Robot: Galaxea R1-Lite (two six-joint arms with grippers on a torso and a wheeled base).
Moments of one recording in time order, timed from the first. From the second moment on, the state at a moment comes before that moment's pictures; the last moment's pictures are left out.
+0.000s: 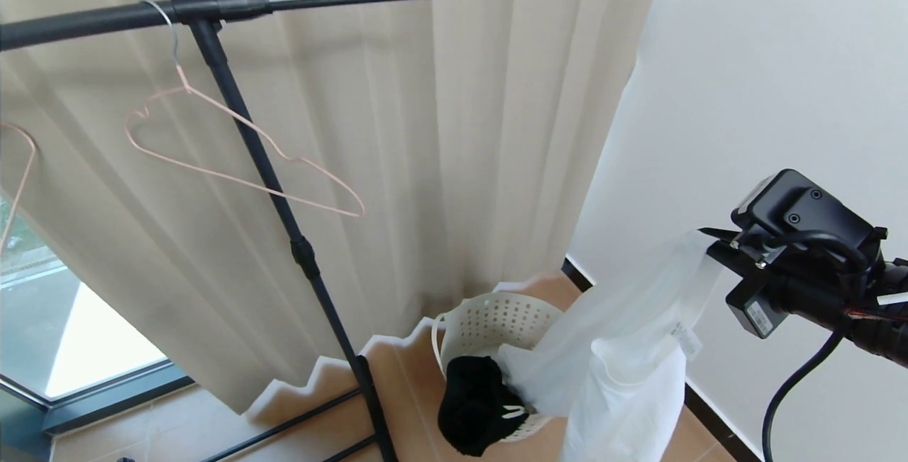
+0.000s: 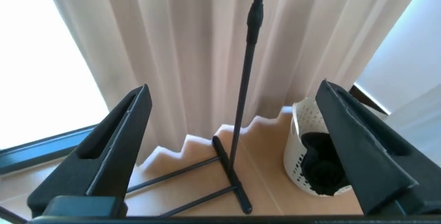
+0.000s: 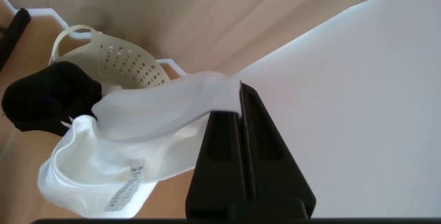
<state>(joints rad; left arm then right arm) 0.01 0.00 0.00 -0.04 0.06 -0.03 0.45 1.33 -0.62 -0.44 -0.21 -0.61</state>
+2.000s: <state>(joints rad) 0.01 0.00 0.00 -0.04 0.06 -0.03 0.45 1.32 -0.58 -0.44 -0.21 -0.62</state>
